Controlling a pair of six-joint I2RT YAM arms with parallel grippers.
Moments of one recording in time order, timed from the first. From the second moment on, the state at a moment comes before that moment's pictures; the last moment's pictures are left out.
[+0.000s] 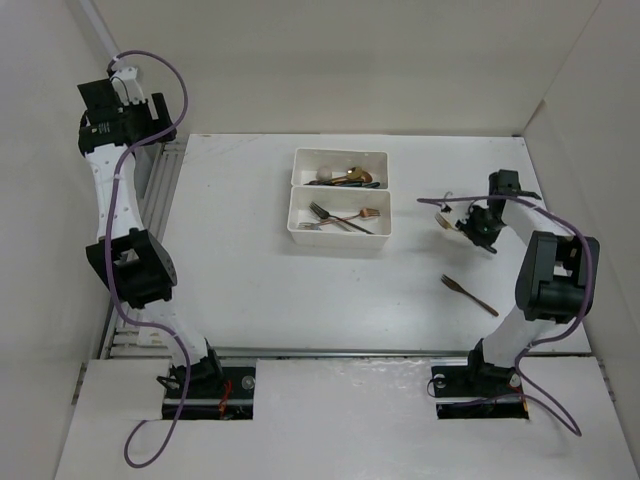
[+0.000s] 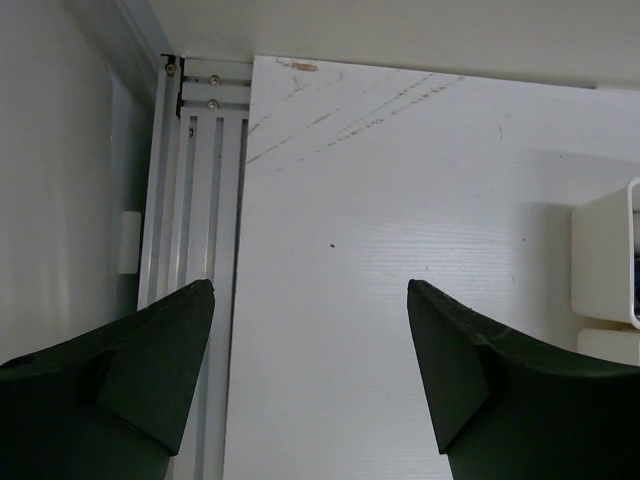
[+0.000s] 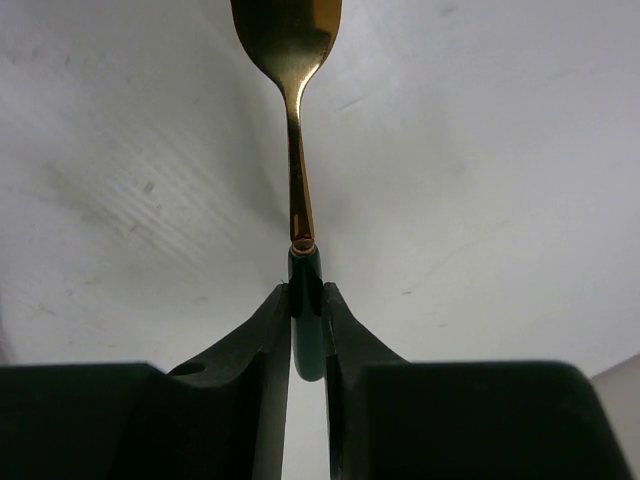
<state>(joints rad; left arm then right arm) 0.32 1.89 2.02 -0.68 0.33 0.06 -0.16 1.71 1.11 -0.70 -0.15 -1.17</state>
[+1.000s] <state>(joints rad) 0.32 1.83 1.98 -0.68 0.33 0.06 0.53 1.86 1.58 -0.64 -0.18 -0.95</state>
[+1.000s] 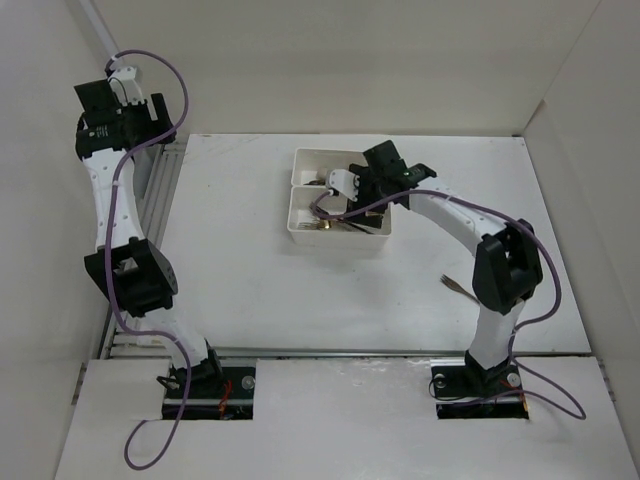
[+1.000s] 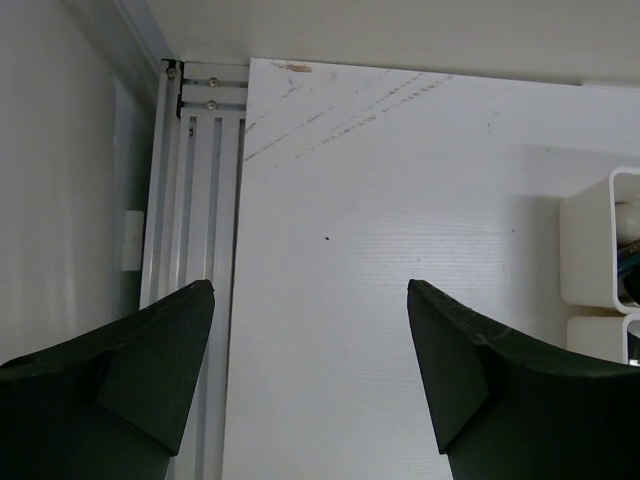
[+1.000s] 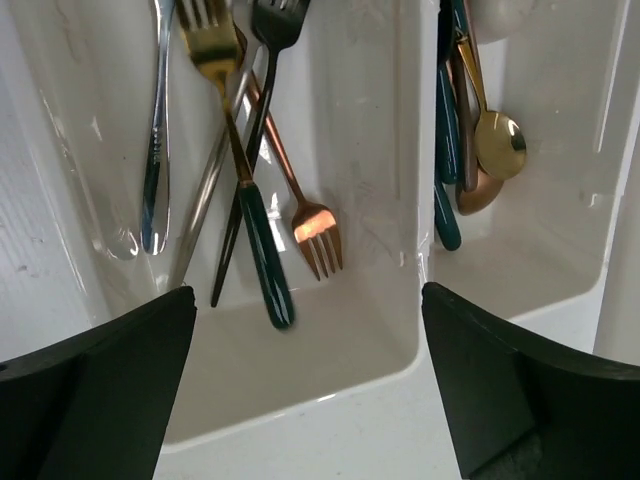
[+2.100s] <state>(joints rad) 0.36 1.79 2.08 -0.69 0.37 0.05 0.04 1.41 0.74 -0.69 0.01 -0.88</state>
